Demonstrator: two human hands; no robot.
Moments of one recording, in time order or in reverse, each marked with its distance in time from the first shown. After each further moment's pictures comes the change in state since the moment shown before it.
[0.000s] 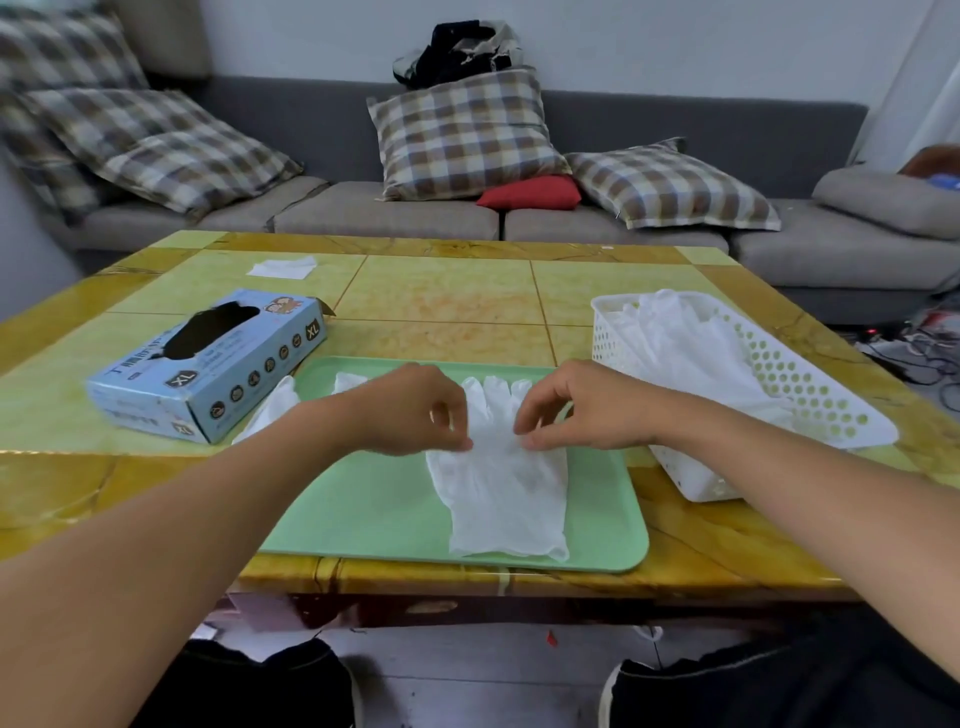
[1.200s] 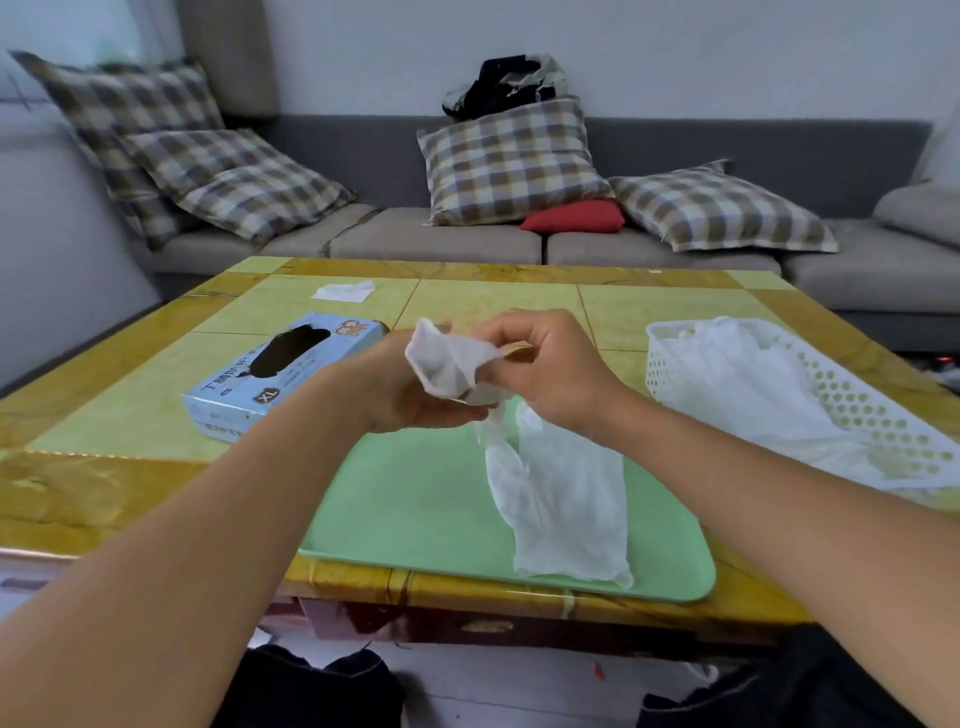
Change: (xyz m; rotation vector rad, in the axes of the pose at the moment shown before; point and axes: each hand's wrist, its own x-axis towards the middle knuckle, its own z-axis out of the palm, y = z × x) left_hand -0.045 0.016 -0.056 -1.118 0.286 -0.511; right_hand 0.056 -0.096 0.020 0.469 0.538 -0.315
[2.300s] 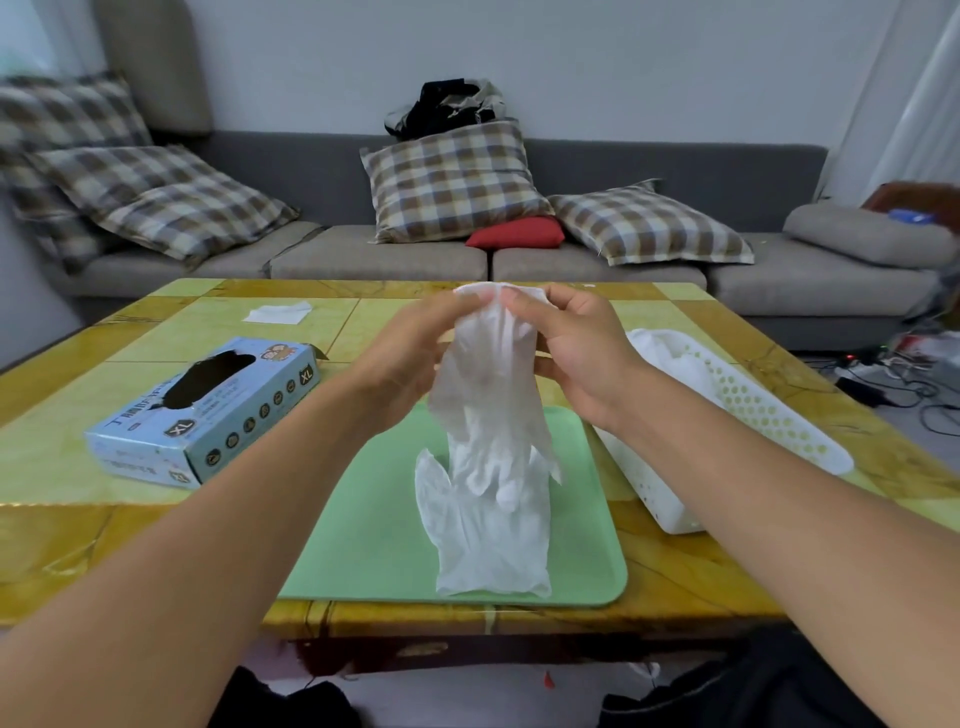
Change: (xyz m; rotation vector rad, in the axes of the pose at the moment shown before) left_hand 0.017 0.026 0.065 -0.066 -0.217 0.458; right_hand -0.012 -0.019 -0.077 0.365 0.326 0.378
